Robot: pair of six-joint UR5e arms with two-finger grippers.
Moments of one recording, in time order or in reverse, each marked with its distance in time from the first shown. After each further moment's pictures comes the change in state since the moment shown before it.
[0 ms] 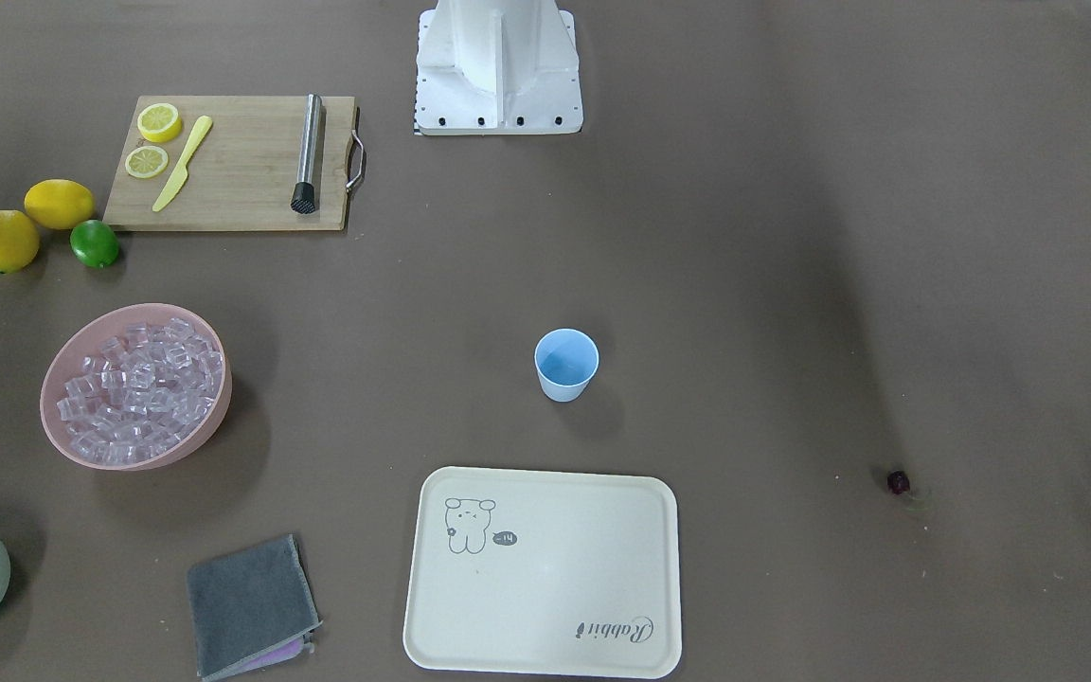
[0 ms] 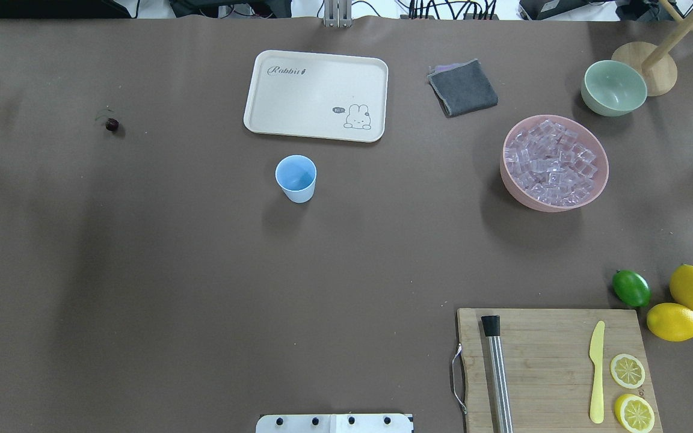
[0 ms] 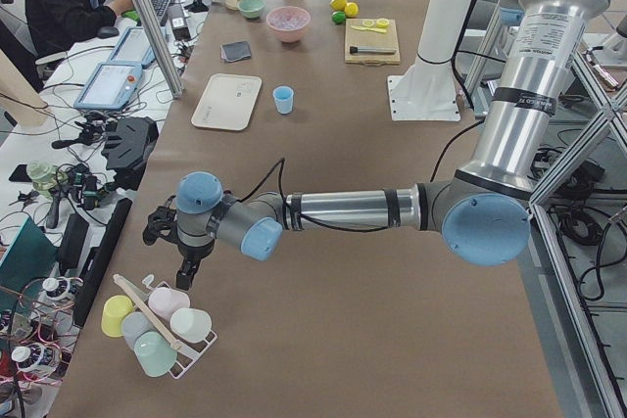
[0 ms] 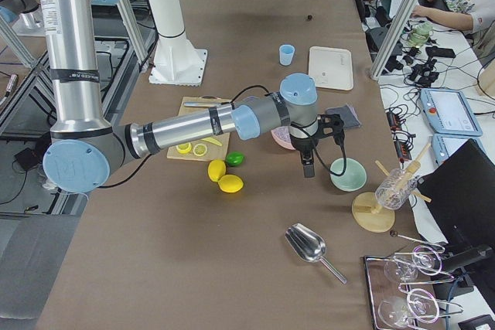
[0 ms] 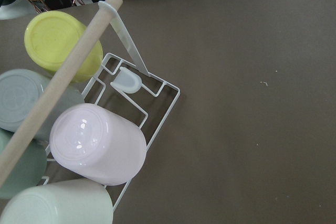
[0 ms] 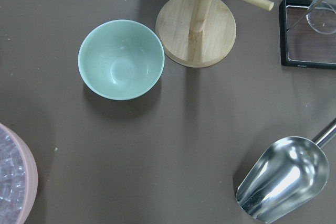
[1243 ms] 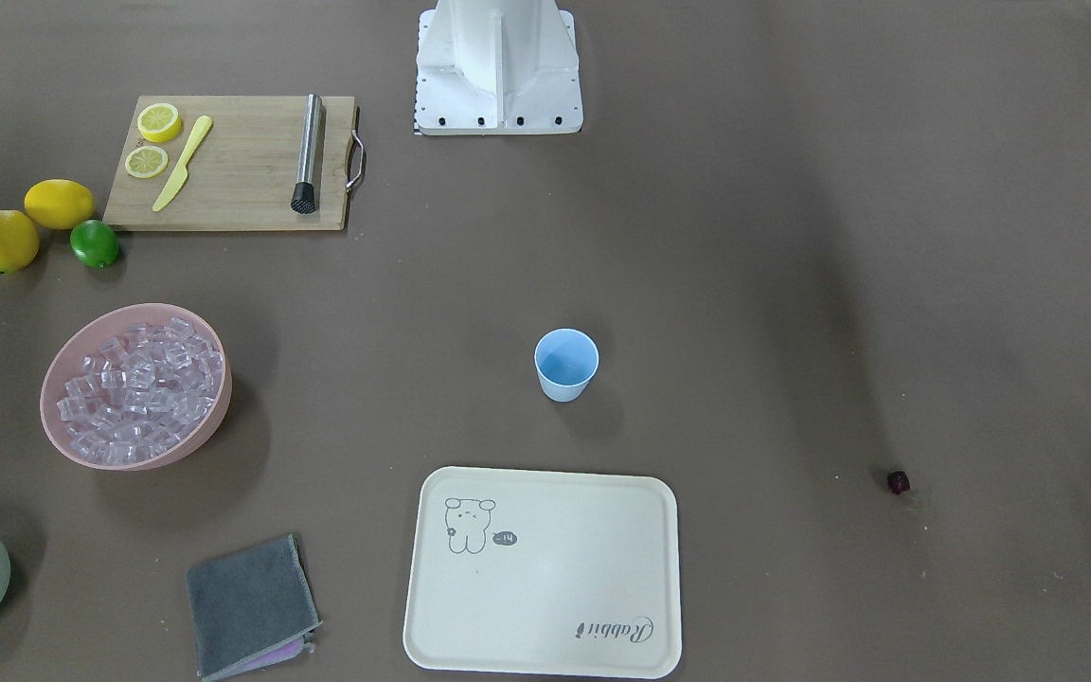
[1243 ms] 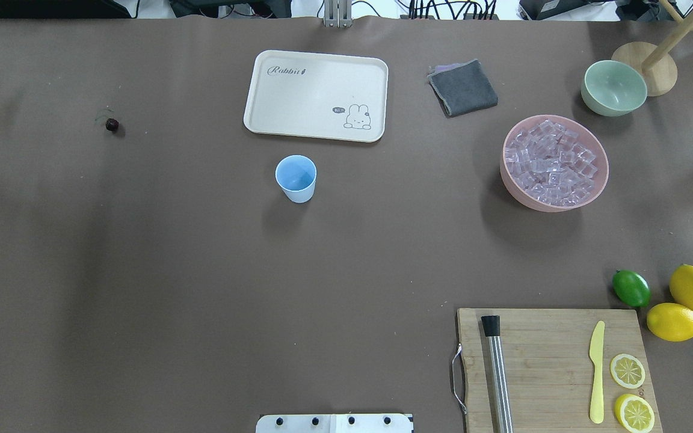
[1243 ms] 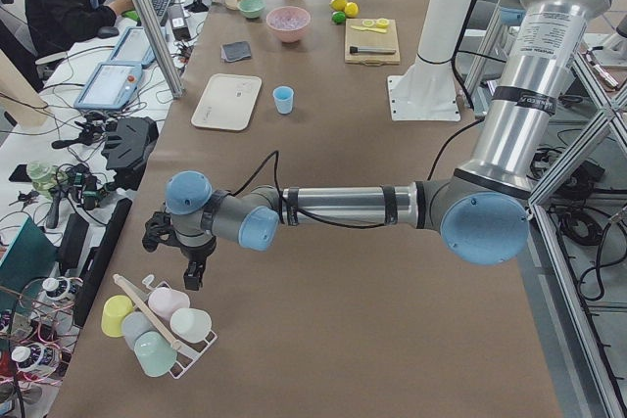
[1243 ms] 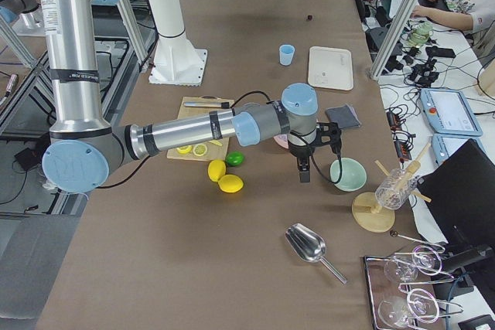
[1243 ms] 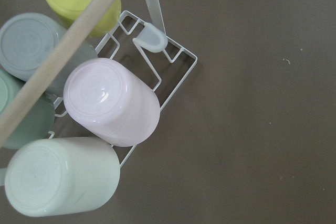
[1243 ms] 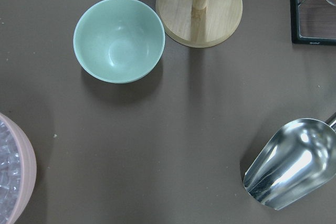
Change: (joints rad) left arm -0.018 -0.018 -0.025 0.192 -0.076 0.009; right arm -0.009 -0.011 -0.036 0.000 0.047 -0.001
